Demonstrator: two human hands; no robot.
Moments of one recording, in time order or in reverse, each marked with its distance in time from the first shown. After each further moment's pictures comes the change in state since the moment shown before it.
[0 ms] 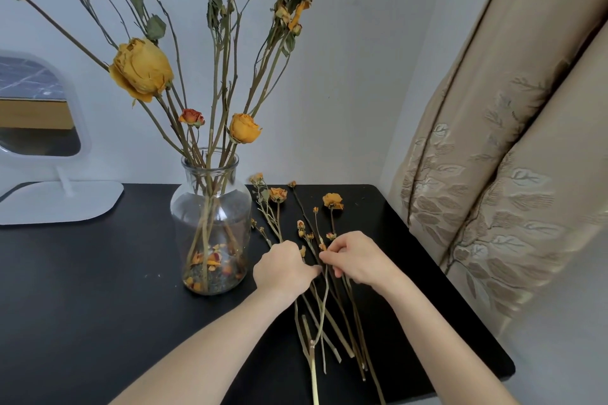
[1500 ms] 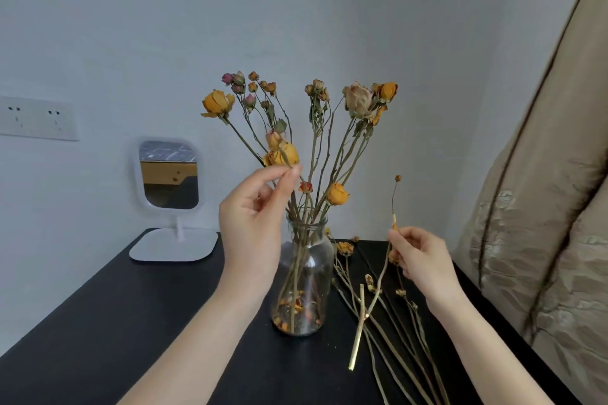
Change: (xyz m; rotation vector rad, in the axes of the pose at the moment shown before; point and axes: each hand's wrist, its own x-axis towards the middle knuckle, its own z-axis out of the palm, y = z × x) left_hand -0.090 -0.034 -0.213 -0.991 0.834 0.644; right_hand -0.027 -0.080 -0.015 0.574 0.413 -0.246
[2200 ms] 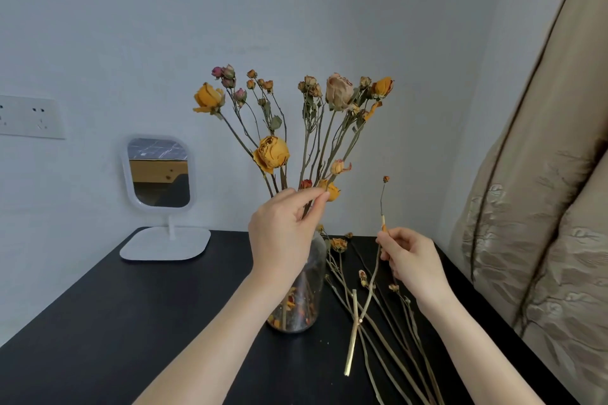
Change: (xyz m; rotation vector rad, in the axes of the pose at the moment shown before) left_hand -0.010 -0.037 0.031 0.474 -0.148 0.235; right_hand -0.001 0.008 0.000 -0.032 -0.023 -0.006
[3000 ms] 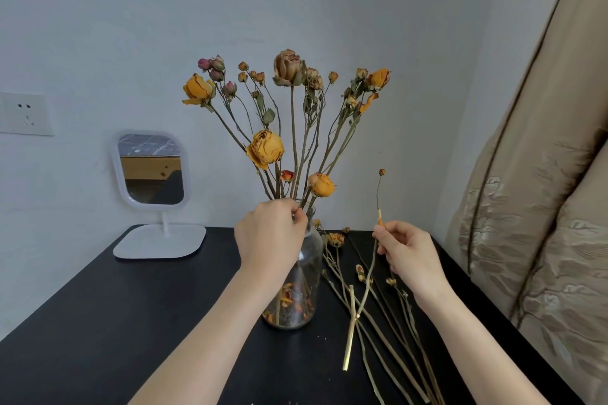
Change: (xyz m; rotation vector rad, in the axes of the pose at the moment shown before) left_hand -0.004 -0.020 0.007 0.536 -0.257 -0.236; right_hand 0.001 0.001 0.001 0.007 0.003 -0.013
